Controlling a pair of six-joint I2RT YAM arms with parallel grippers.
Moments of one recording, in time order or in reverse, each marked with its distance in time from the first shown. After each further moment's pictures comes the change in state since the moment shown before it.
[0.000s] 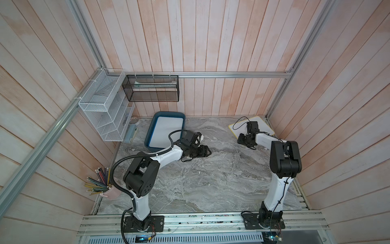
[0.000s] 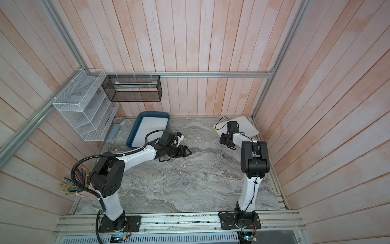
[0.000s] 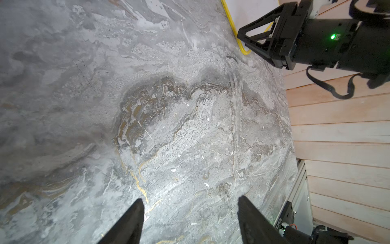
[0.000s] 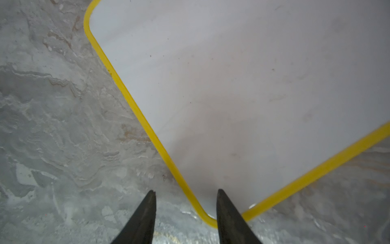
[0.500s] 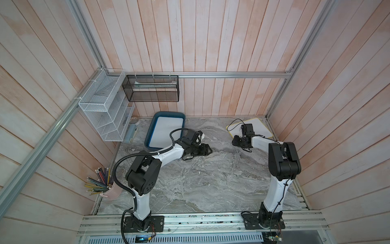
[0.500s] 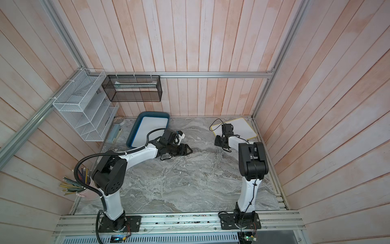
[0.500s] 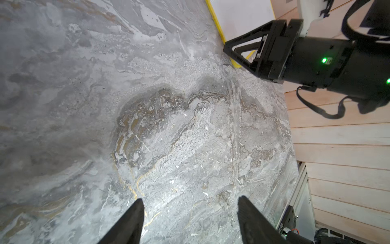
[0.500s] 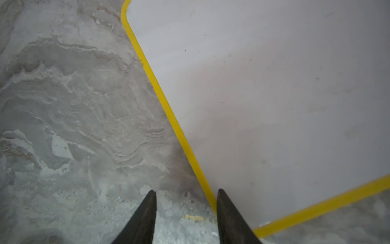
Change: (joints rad) left arm 0.004 0.039 0.053 0.001 0.002 0.015; right arm 0.104 -0.059 -0.117 0.099 -0.016 0.024
